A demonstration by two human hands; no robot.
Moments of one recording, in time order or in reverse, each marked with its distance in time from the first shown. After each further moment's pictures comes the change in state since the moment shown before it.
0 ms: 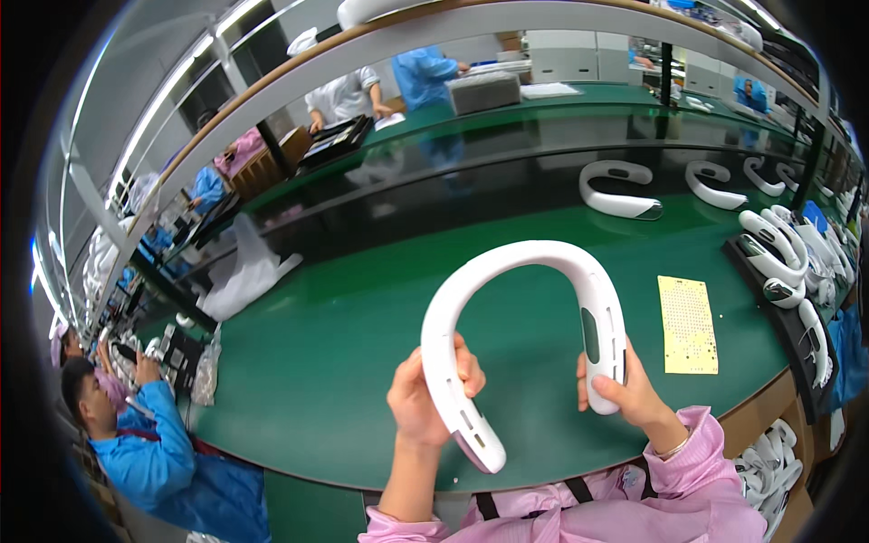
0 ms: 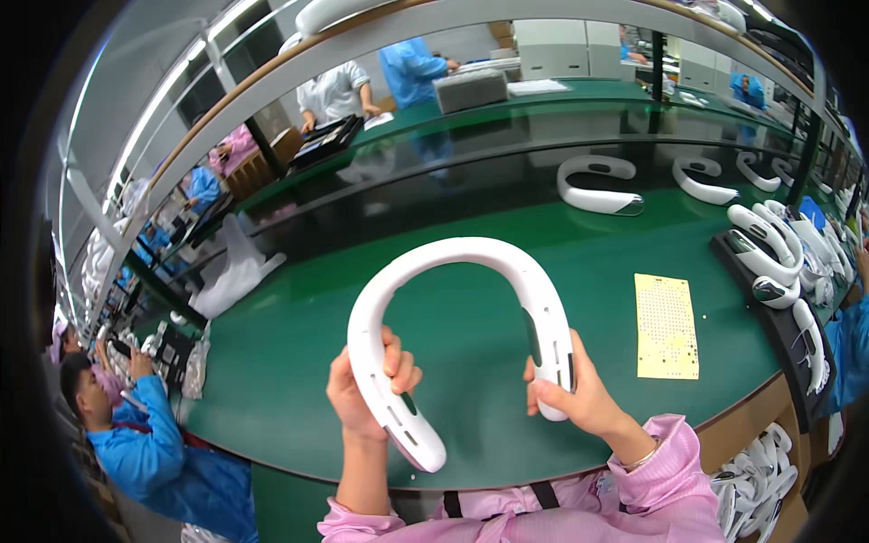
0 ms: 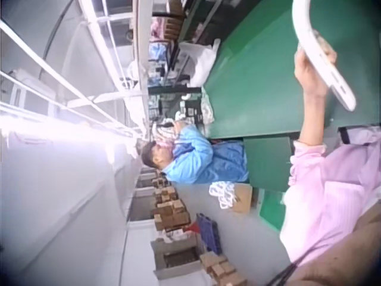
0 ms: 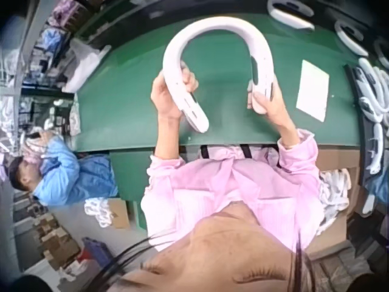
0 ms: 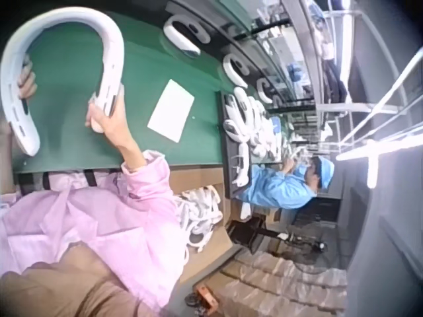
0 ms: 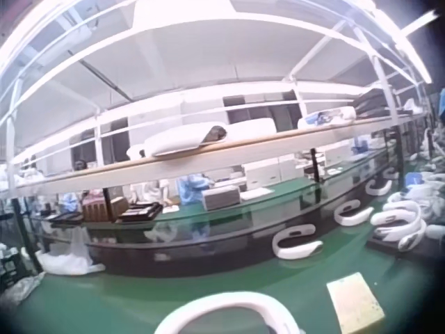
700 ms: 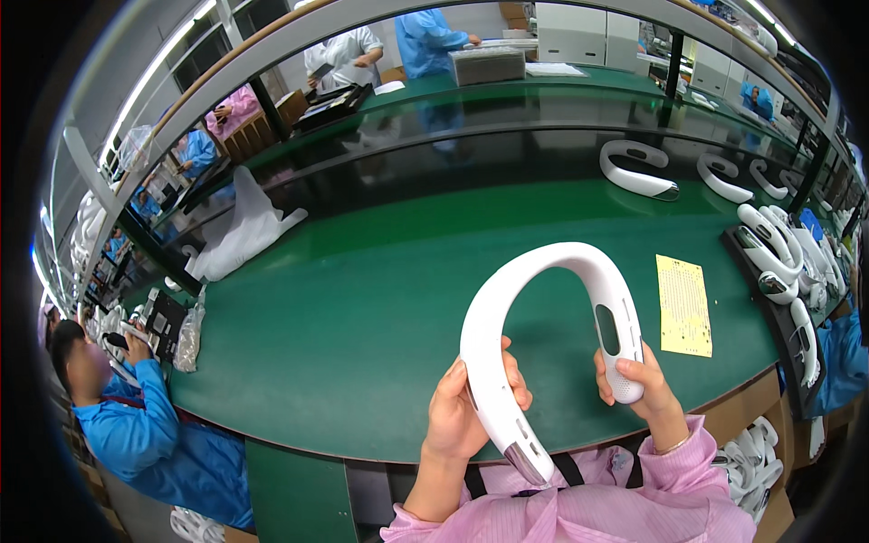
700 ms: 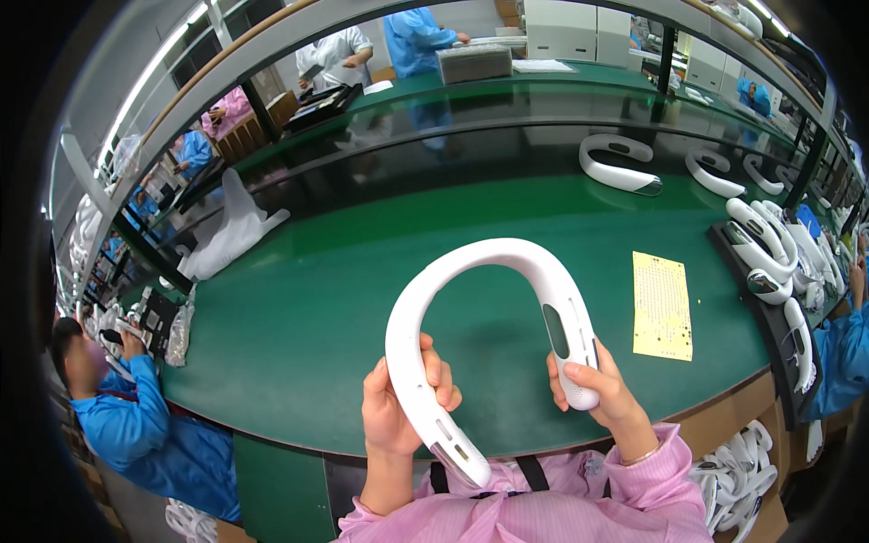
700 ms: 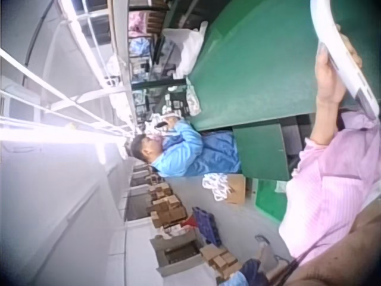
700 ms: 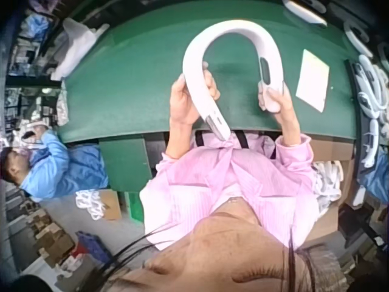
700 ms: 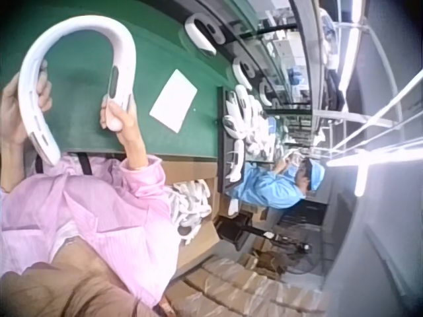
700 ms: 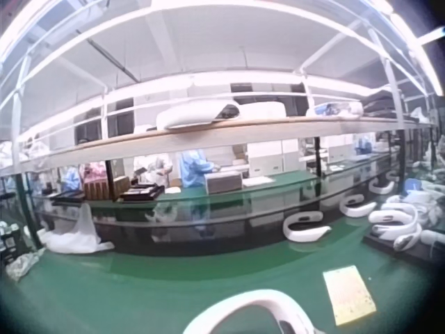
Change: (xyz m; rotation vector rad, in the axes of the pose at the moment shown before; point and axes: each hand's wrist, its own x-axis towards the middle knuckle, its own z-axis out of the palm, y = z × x) left_hand -0.050 -0.035 0.010 -0.179 -0.001 -0.084; right_hand -0.031 0.009 -0.008 0.242 0.094 0.202
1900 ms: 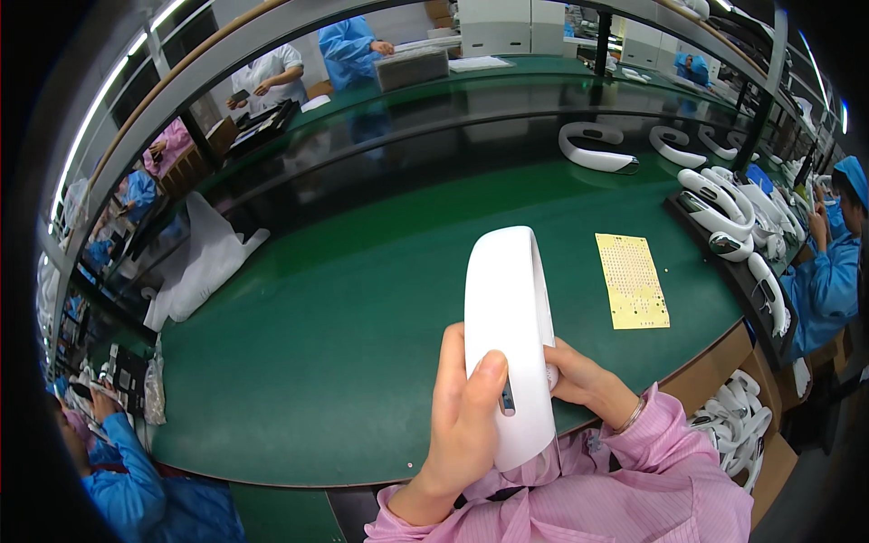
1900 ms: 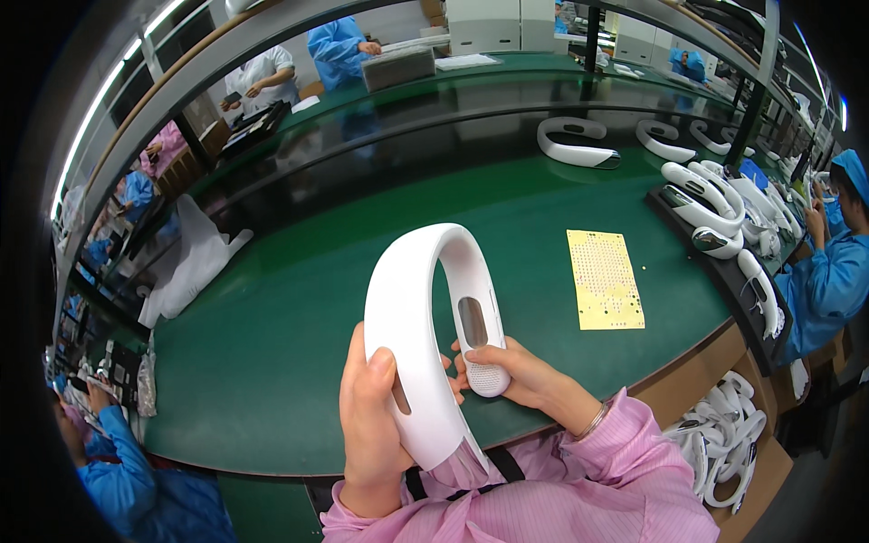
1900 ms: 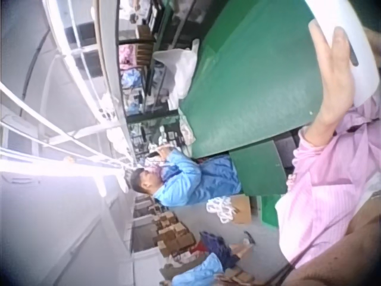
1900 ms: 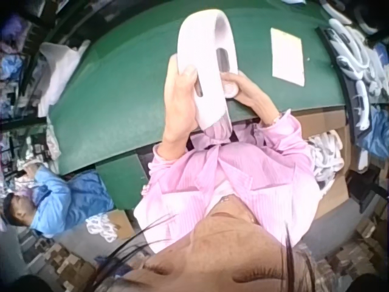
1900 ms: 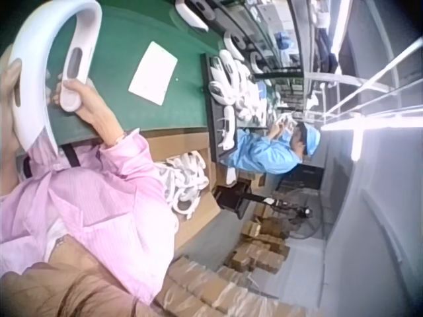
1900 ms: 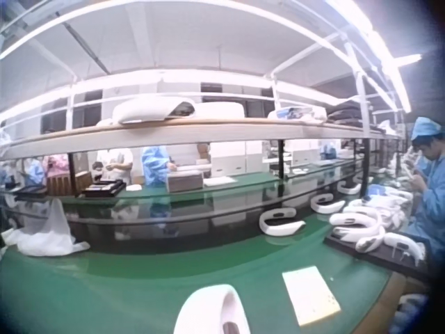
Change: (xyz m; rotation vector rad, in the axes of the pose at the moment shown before) left_hand 0.019 -0.015 0.072 0.656 0.103 -0.035; right_hand 0.025 0.023 0.006 0.170 0.099 0.275
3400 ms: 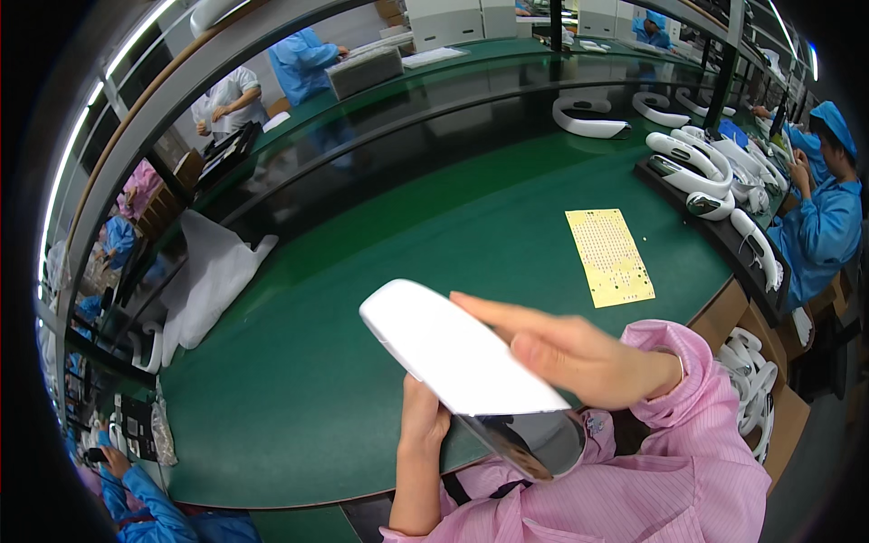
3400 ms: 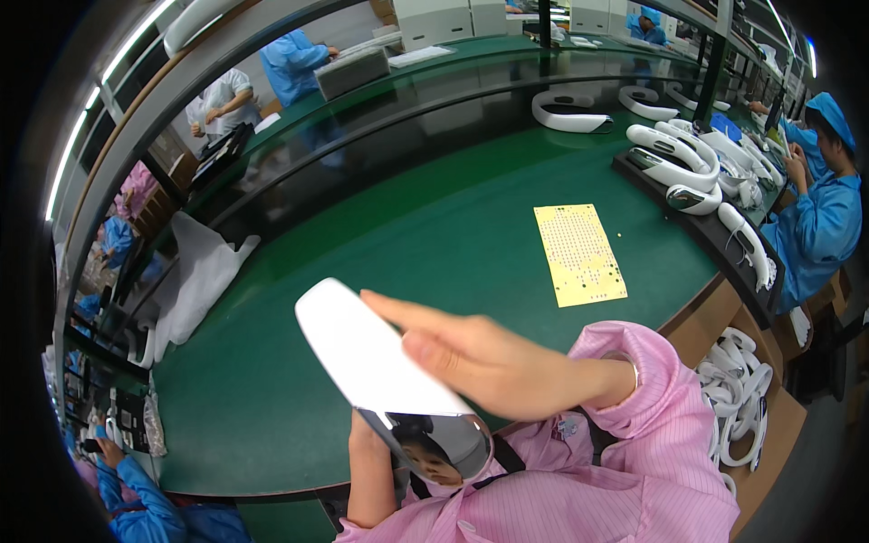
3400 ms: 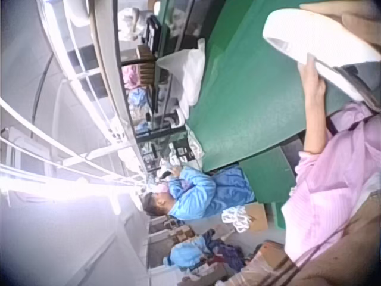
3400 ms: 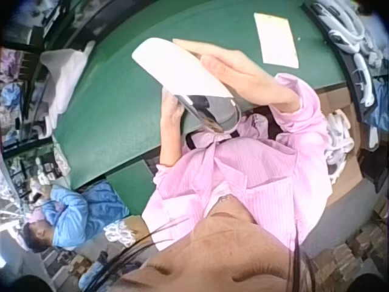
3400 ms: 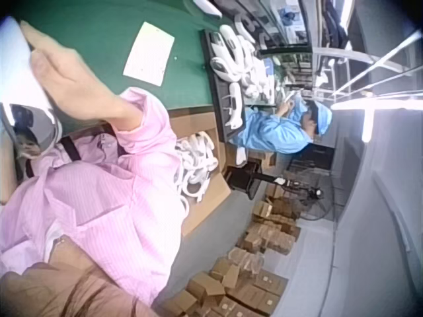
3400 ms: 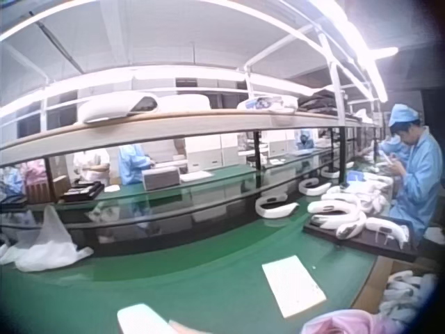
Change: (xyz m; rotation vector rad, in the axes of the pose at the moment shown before) left_hand 0.017 -0.099 -0.071 -0.304 0.257 -0.305; right_hand -0.061 -0.087 0.072 -0.783 -0.392 -0.424
